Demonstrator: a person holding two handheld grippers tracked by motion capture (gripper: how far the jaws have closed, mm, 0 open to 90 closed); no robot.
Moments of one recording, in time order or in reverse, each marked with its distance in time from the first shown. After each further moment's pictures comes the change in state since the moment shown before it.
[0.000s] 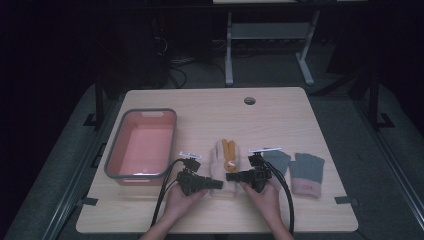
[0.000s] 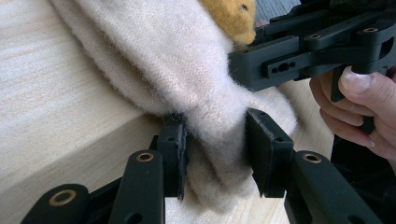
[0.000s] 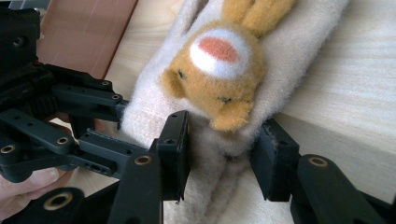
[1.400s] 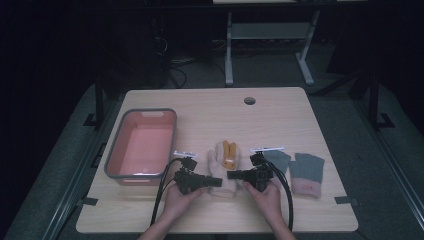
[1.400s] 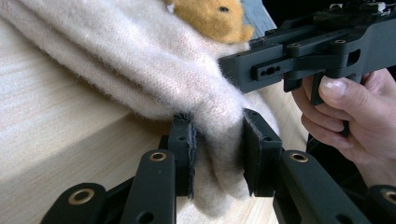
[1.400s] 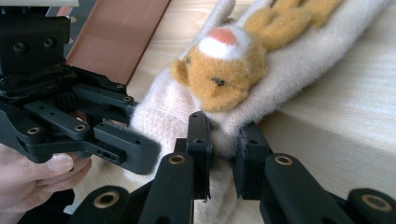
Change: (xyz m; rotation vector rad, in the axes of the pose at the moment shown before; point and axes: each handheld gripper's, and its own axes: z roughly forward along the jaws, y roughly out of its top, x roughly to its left) left arm -0.003 0.001 -0.011 -0.065 -0.079 -0.007; right arm 0.009 0.000 -0.012 -0.038 0.041 -0.046
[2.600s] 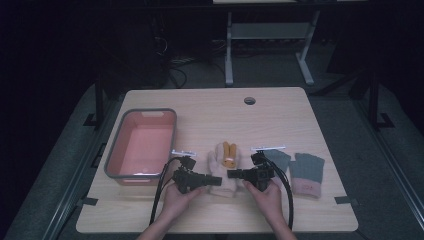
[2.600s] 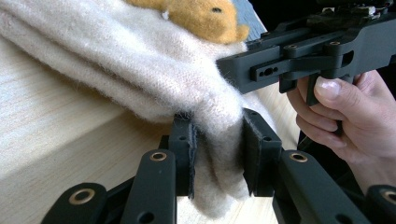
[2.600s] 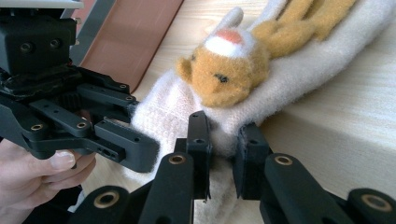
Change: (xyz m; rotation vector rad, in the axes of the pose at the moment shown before) left arm -0.004 0.002 -0.005 -0.011 -0.016 0.005; right arm 0.004 0.002 -0.006 -0.009 0.017 -0.001
